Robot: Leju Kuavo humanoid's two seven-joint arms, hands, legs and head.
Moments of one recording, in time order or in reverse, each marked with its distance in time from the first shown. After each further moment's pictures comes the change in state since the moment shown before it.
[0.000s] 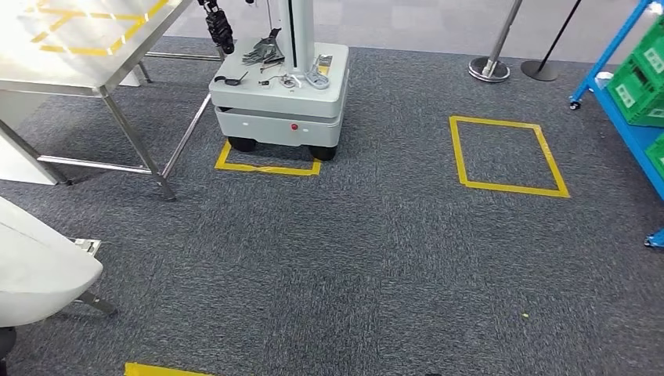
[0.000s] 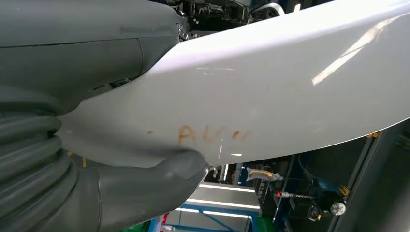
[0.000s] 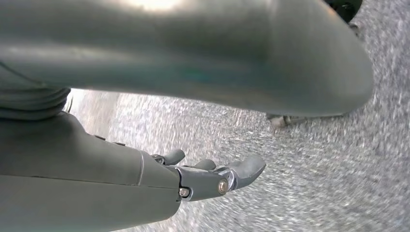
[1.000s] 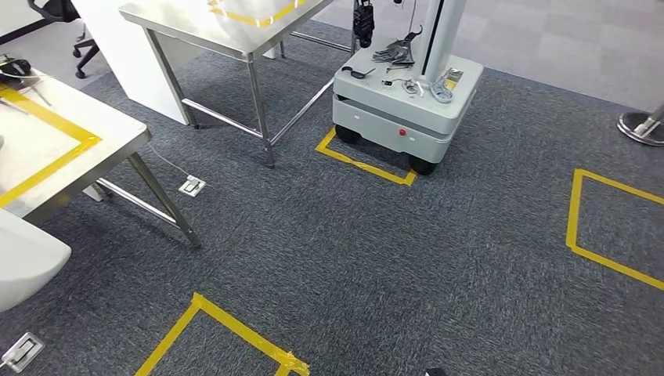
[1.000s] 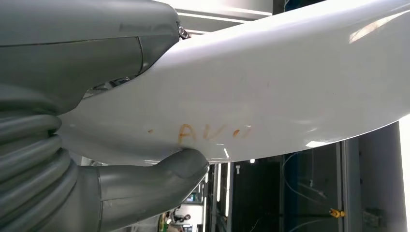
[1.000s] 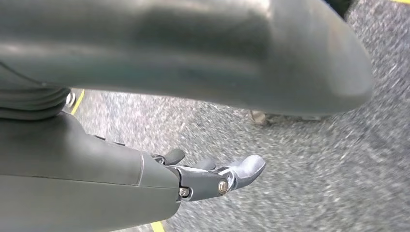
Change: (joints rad) left arm -0.044 -0.017 0.059 -0.086 0.001 0.065 0.035; right arm -0.004 -0.025 0.030 0.000 0.010 0.064 -0.061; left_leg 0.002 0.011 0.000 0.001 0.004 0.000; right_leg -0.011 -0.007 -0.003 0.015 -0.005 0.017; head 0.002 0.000
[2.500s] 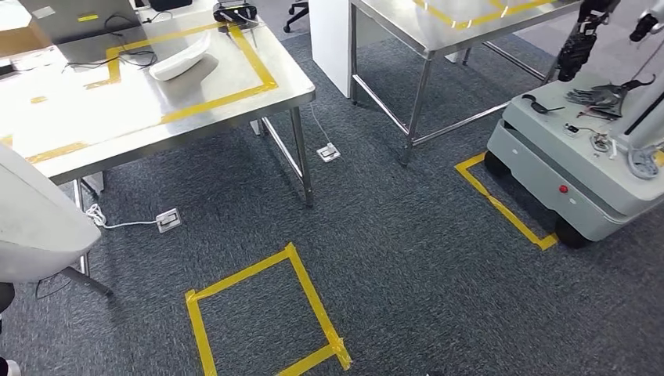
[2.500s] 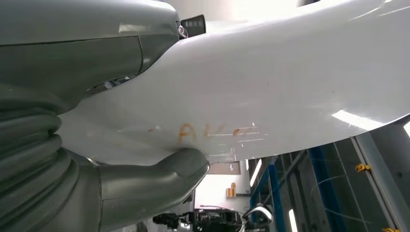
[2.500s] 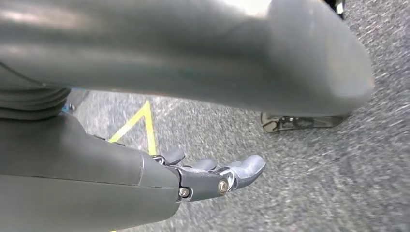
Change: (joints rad) left arm -0.138 0.168 -0.177 0.181 -0.023 0.061 -0.013; right arm -0.005 0.060 -0.087 0.000 -0.057 -0.053 0.048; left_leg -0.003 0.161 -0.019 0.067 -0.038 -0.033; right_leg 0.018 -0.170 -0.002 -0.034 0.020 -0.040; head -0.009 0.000
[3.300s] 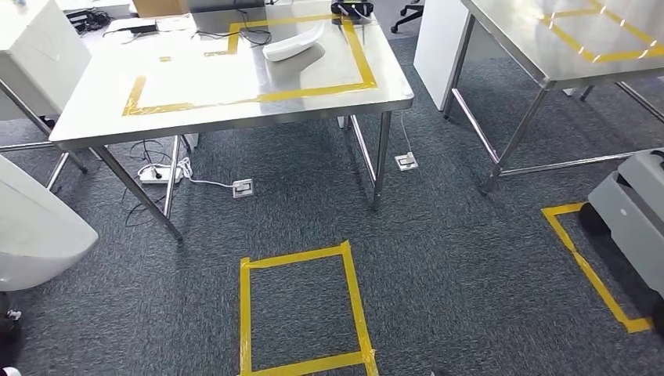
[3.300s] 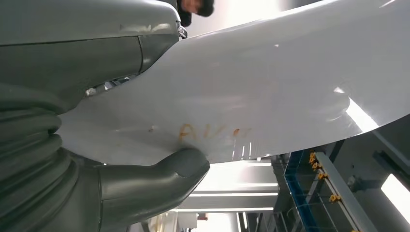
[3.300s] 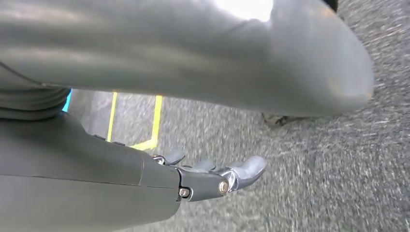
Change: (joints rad) left arm 0.036 -0.086 0.053 -0.085 -0.033 -0.026 0.025; right arm -0.001 -0.027 -0.001 0.000 0.028 0.000 0.013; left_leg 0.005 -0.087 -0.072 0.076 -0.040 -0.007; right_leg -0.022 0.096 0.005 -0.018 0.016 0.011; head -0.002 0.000
